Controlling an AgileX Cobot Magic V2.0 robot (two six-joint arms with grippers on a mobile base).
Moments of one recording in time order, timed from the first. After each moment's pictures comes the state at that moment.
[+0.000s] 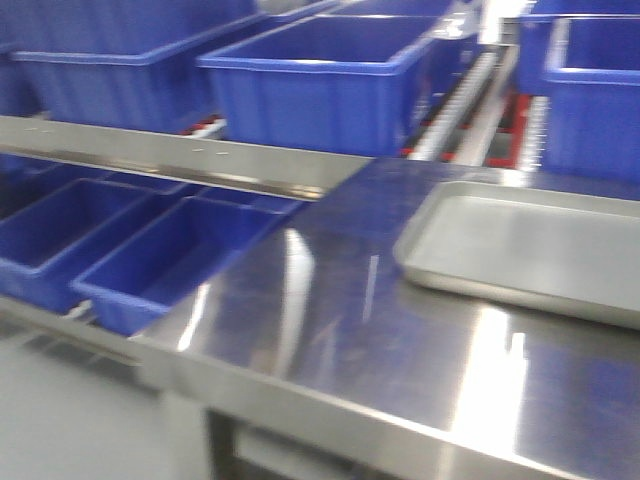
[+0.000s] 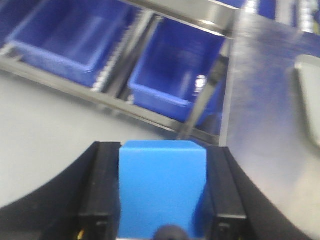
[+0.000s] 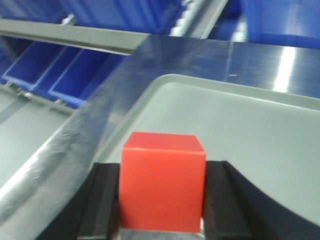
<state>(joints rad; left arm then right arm) -0.30 0.70 -0.56 -0.07 0.43 -0.19 0.23 0.64 -0.55 0.05 0.36 0.27</state>
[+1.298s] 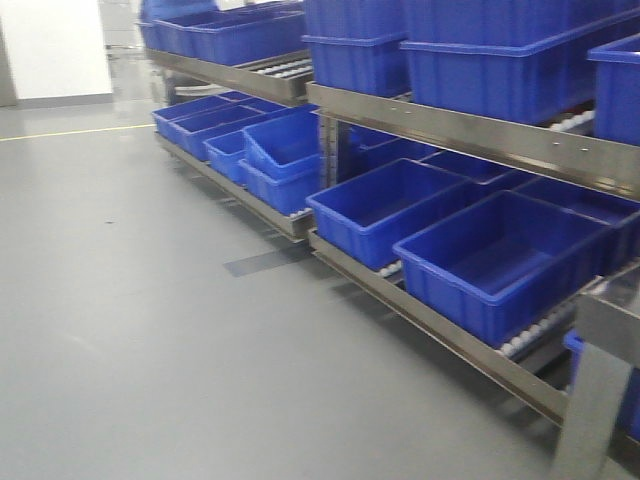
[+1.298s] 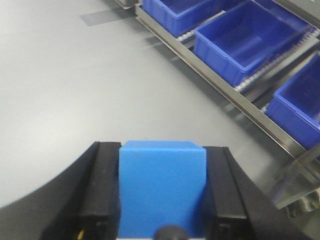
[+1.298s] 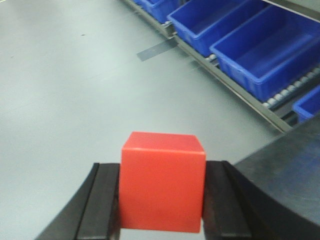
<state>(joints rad) -0.30 0.70 -0.56 -0.07 0.43 -0.19 0.23 0.64 -0.55 0.05 0.36 0.27</state>
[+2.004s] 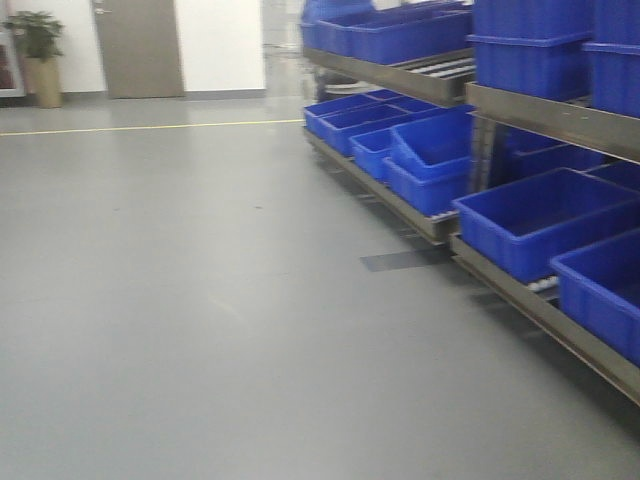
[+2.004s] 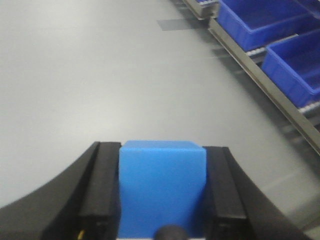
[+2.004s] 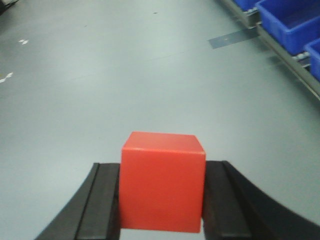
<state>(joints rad) -0.30 0.70 -0.56 -0.07 0.43 -0.19 0.23 0.64 -0.55 0.05 0.36 0.27</state>
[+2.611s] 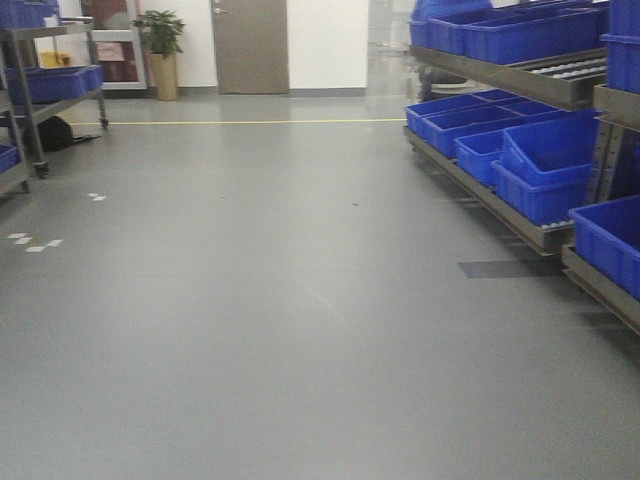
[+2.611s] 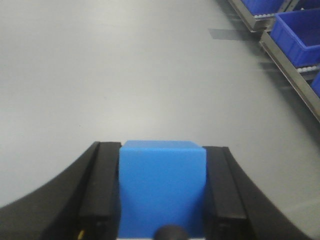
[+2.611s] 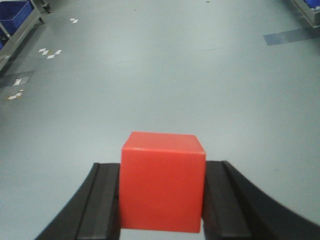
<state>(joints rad) -0.30 0.70 -0.56 -0.07 0.43 -0.19 0.23 0.64 -0.55 0.05 0.36 0.27</state>
